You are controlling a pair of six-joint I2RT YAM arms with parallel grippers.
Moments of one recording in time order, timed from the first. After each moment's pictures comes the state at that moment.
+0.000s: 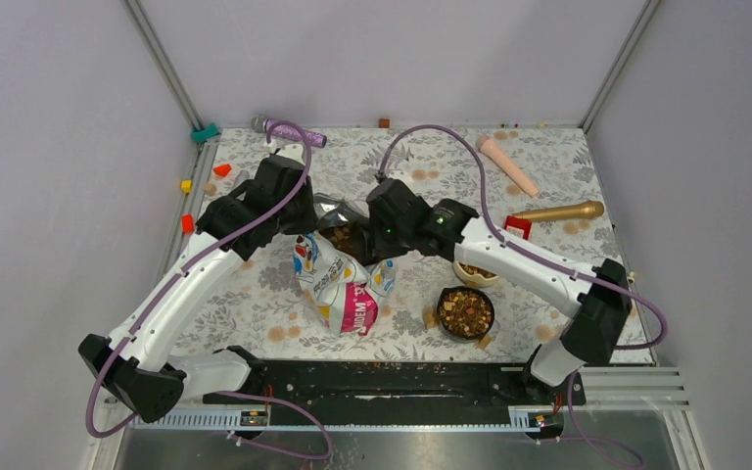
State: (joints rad) left arm -0.56 1.20 1.35 -0.91 -0.19 -0.50; right arm 0.97 1.62 1.53 -0.80 0.19 0.73
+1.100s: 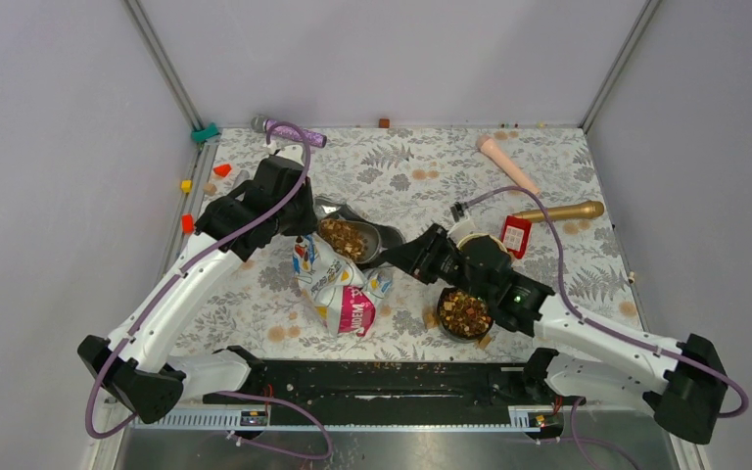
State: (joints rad) left arm -0.56 1.20 1.35 -0.92 -0.18 -0.50; right arm 0.93 1.02 0.66 0.17 0.02 1.19
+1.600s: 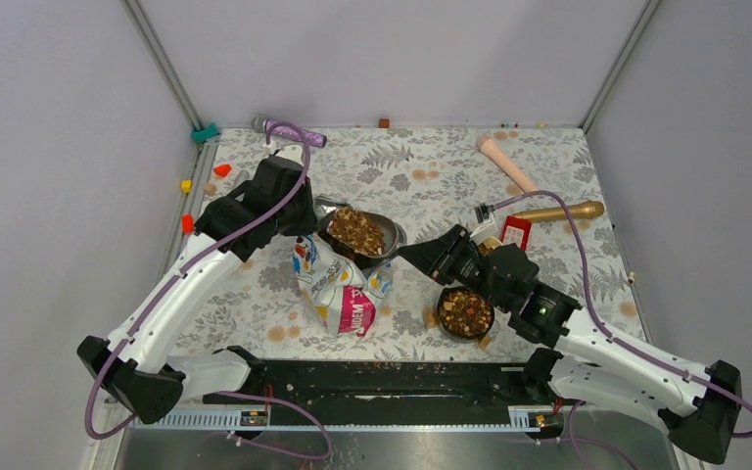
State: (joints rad) left arm -0.56 1.19 1.35 -0.92 -0.19 -0.50; right arm 0.93 0.81 0.64 0.09 0.10 1.16
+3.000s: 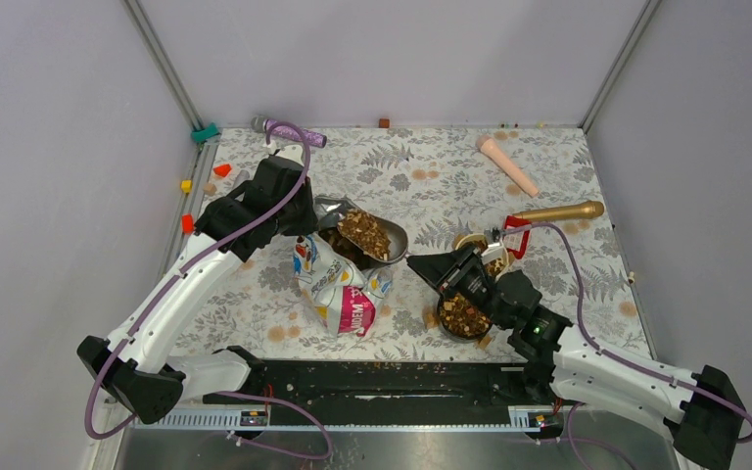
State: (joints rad) left arm -0.56 1.19 1.35 -0.92 -0.19 -0.50; right arm 0.93 0.72 0.36 0.35 0.16 1.35
